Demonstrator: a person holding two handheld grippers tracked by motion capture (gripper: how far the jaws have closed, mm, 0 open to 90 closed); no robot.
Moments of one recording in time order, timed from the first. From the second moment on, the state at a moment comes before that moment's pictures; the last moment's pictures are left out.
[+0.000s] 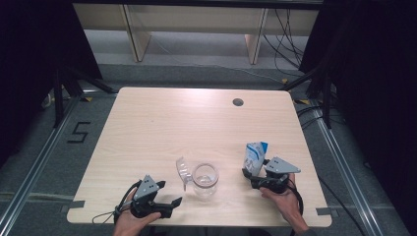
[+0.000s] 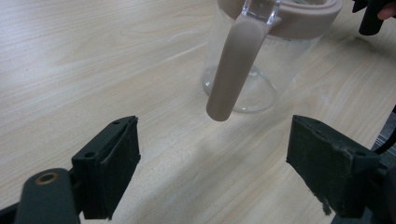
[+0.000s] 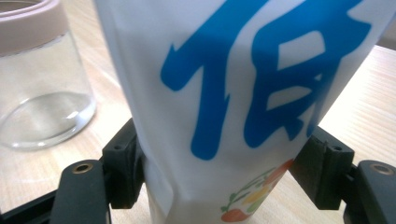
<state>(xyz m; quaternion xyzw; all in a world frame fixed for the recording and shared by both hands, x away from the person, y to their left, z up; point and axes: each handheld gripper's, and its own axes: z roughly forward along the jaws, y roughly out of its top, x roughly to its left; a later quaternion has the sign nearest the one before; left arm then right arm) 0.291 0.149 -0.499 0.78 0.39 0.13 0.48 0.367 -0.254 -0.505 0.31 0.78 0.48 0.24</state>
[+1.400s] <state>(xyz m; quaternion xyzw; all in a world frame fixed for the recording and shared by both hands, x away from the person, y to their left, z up) 0.290 0.148 -0.499 0.78 0.38 0.13 0.48 0.354 -0.228 -0.509 0.42 0.71 0.44 0.34</state>
